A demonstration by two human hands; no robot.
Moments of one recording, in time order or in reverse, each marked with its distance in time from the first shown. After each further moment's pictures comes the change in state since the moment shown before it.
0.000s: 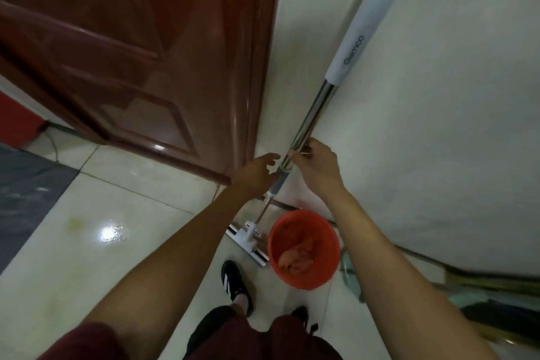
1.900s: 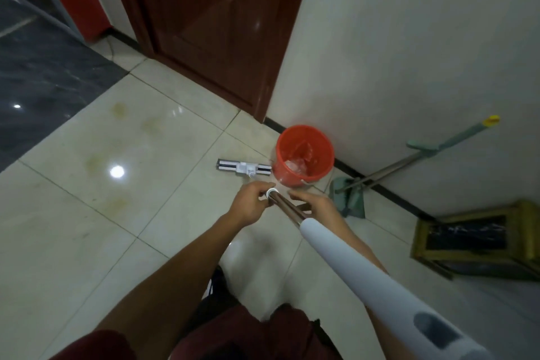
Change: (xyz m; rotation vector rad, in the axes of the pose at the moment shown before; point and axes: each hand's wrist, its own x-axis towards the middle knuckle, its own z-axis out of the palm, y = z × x) left_hand -0.538 -0.124 0.276 -0.177 0.244 0.062; right_hand -0.567 0.200 0.014 -0.190 -0.492 0.045
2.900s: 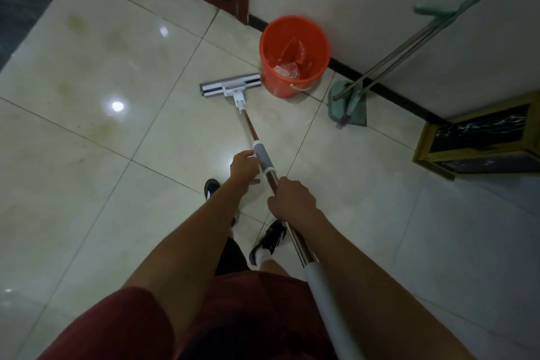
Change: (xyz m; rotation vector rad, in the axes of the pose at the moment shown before) left_hand -0.073 -0.071 0.183 -0.436 -0.003 -0.930; right_hand -0.090 0.139 0.094 -0.359 -0.162 0.325
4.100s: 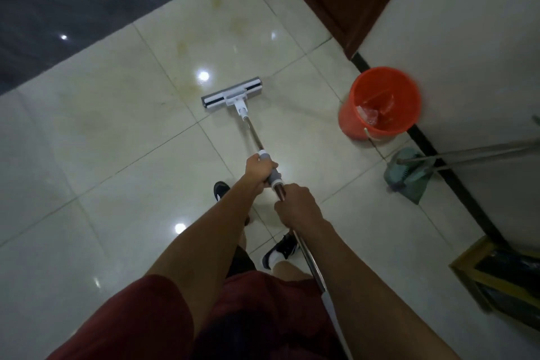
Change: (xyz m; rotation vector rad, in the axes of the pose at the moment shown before) left_hand -0.040 -0.026 -0.062 -0.664 0.300 -0.013; right_hand -0.007 -0.053 0.013 -0.222 -0.081 -0.406
